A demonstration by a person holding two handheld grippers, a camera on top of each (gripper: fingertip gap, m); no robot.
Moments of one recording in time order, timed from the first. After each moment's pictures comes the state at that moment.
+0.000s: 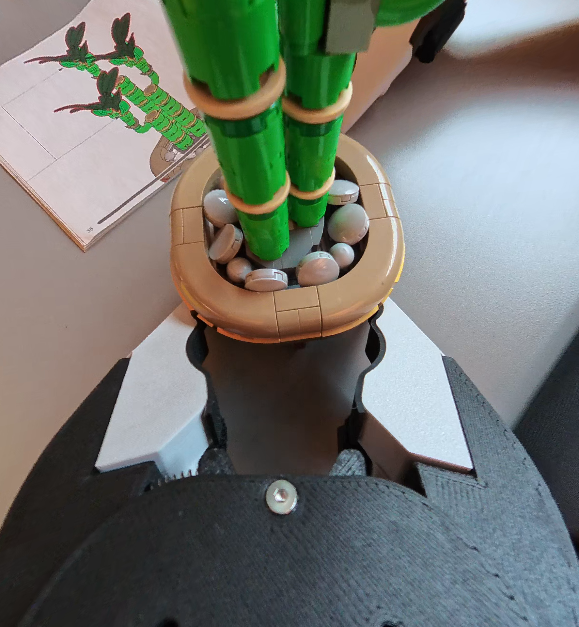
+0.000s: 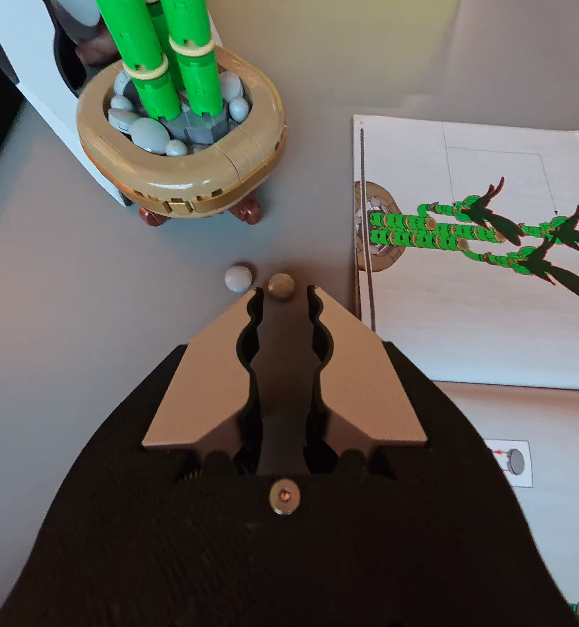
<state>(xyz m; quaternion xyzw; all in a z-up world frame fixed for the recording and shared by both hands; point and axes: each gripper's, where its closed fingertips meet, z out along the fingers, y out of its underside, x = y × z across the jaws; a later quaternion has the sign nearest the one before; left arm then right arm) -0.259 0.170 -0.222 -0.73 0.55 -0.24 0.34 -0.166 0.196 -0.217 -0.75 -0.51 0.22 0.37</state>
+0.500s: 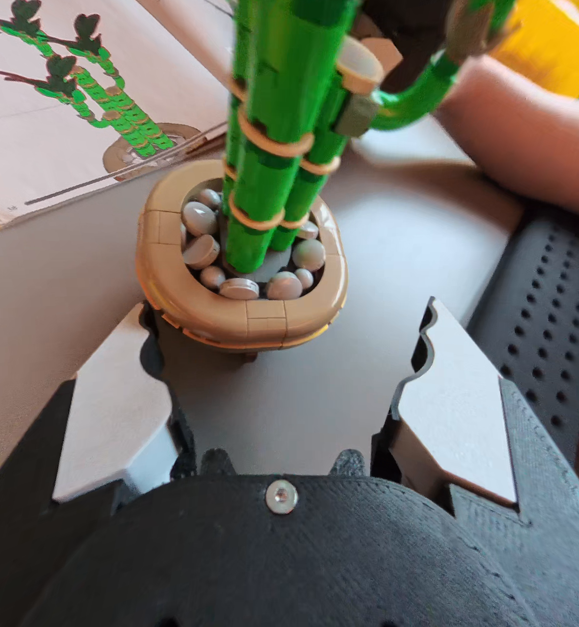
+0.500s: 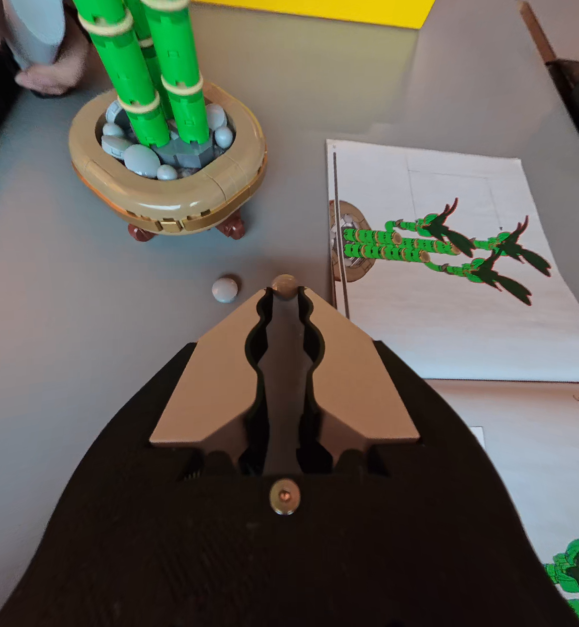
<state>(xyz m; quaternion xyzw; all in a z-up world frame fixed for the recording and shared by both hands) -0.246 0.147 -0.202 -0.74 0.47 -0.38 0.29 -0.162 0.205 -0.201 -0.74 -0.50 0.20 0.40</state>
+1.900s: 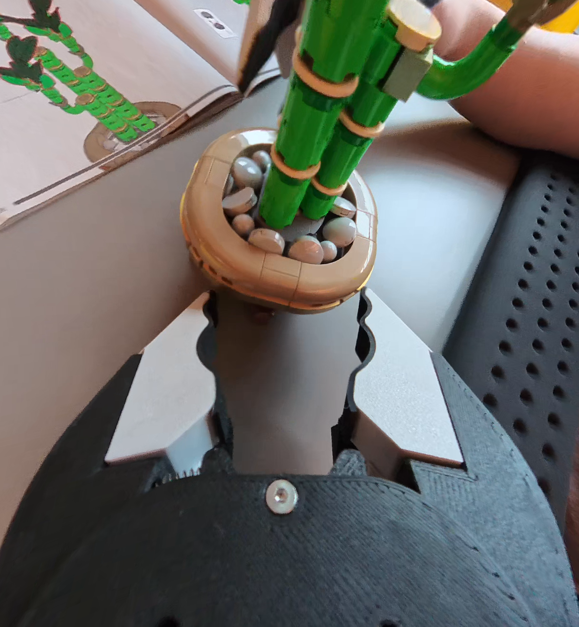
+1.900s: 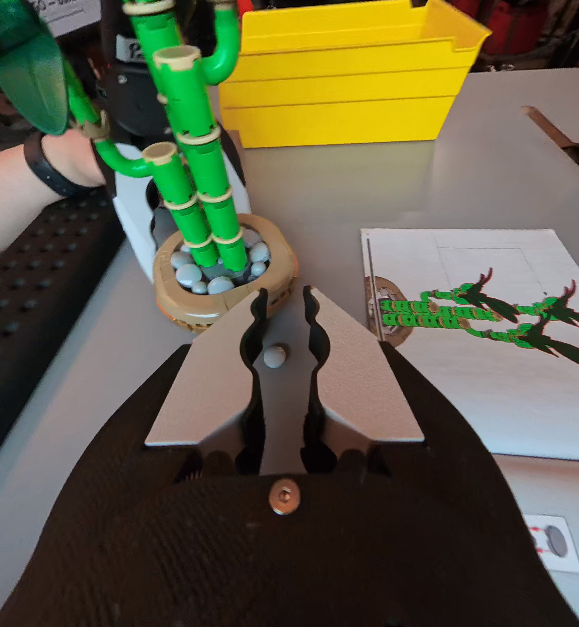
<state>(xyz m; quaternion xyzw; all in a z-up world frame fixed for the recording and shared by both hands) -0.259 0.144 -0.208 -0.72 0.52 -0.38 0.26 -0.196 0.190 -0.163 -0.70 -0.46 0.33 0.44</state>
